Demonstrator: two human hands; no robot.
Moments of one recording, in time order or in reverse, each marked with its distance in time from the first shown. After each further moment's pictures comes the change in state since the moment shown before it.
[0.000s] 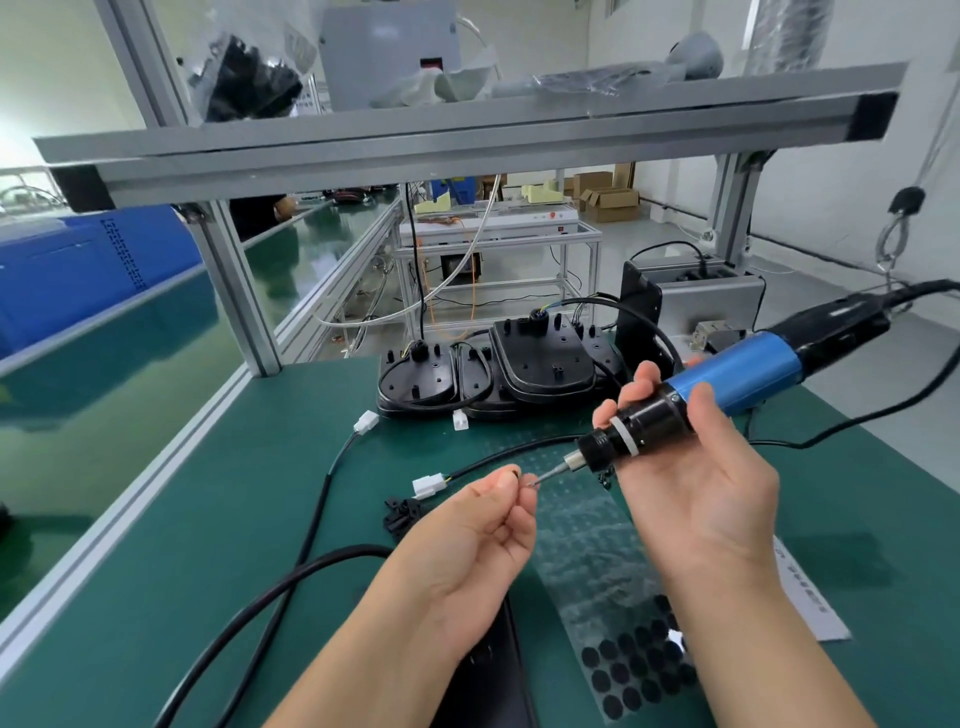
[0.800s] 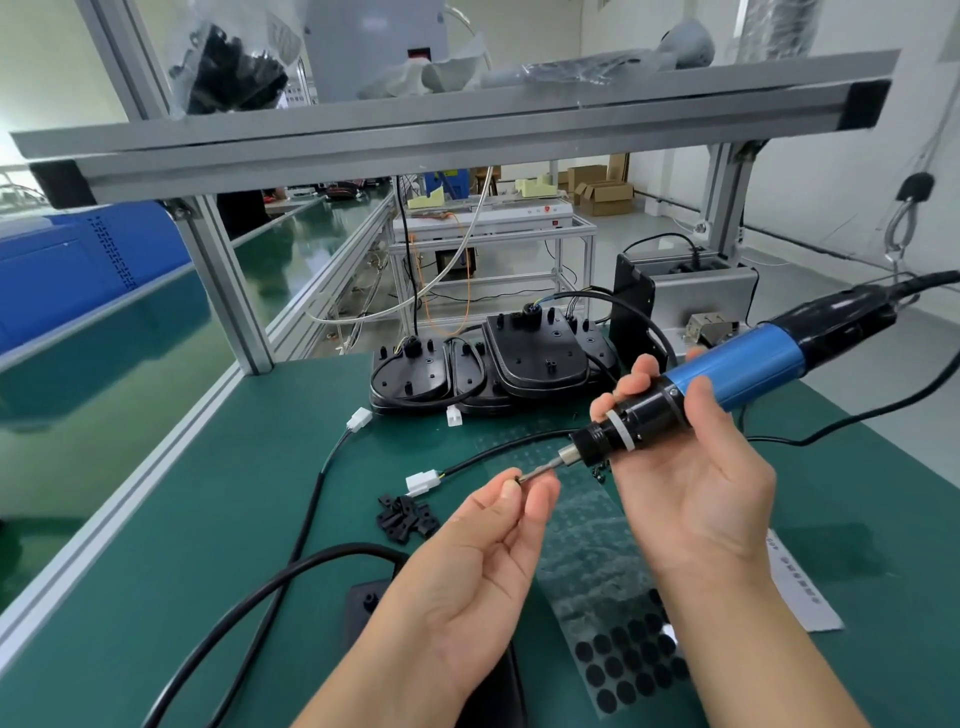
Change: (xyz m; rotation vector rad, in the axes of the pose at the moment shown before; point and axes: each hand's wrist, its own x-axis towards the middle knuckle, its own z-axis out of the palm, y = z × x) left_hand -0.012 -0.013 0.001 -0.173 -0.076 -0.008; right_hand -0.003 -0.001 0.003 -0.015 0.000 -0.046
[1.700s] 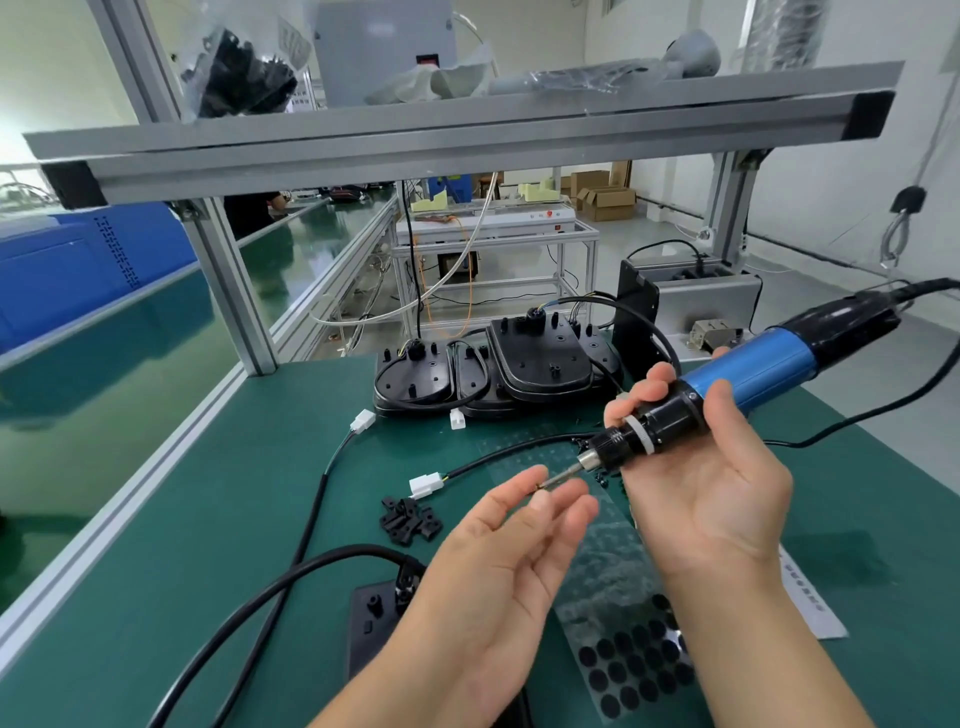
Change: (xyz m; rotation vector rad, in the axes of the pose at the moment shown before) left_hand -0.013 -0.009 0.002 0.203 -0.108 0.058; right_hand 0.000 -0.002 0.002 0.056 0.071 -0.006
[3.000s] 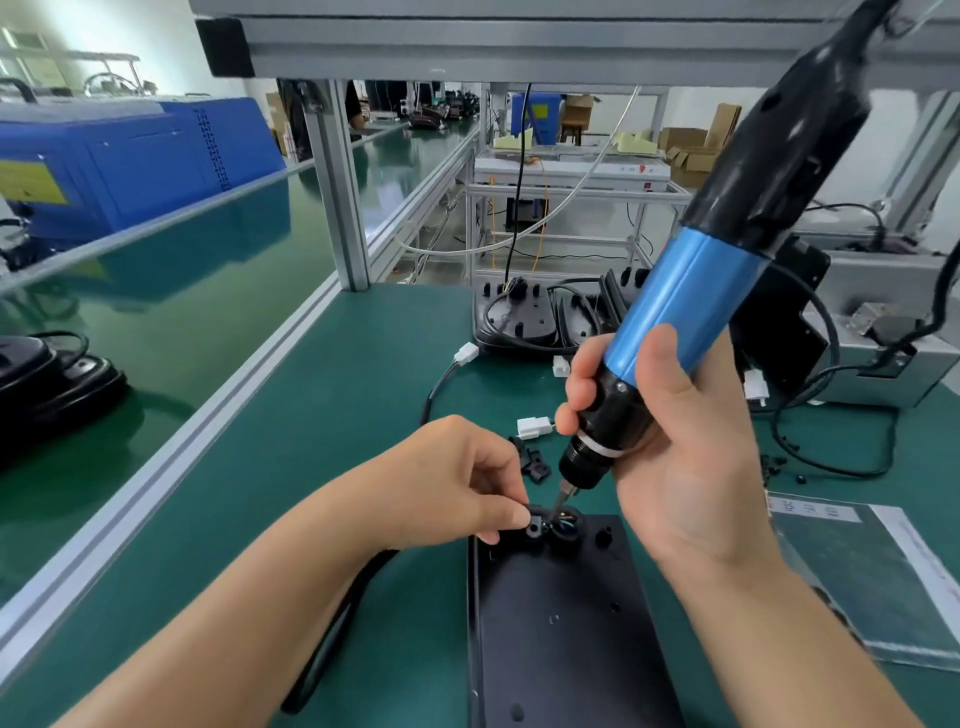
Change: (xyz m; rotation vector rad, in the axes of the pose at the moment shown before) left_hand 0.001 0.111 -0.094 1.619 -0.187 0.127; right_hand -0.035 0.092 0.051 -0.604 -0.449 0.090
